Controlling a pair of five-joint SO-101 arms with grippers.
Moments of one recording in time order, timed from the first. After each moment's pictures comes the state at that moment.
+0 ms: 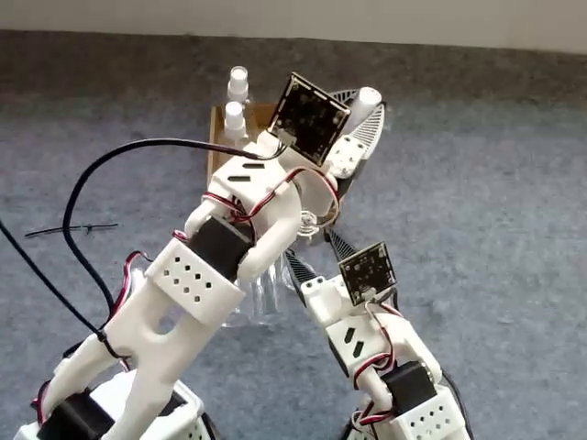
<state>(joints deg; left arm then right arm) 32.5 -28.7 22.6 20.6 1.4 -31.3 -102.6 93.0 31.5 4.4</state>
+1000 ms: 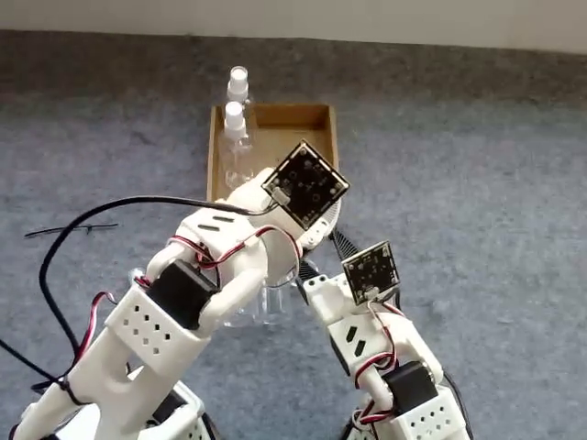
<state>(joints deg) 32.9 -45.8 34.3 46.1 -7.6 -30.0 -102.7 93.0 31.5 4.4</state>
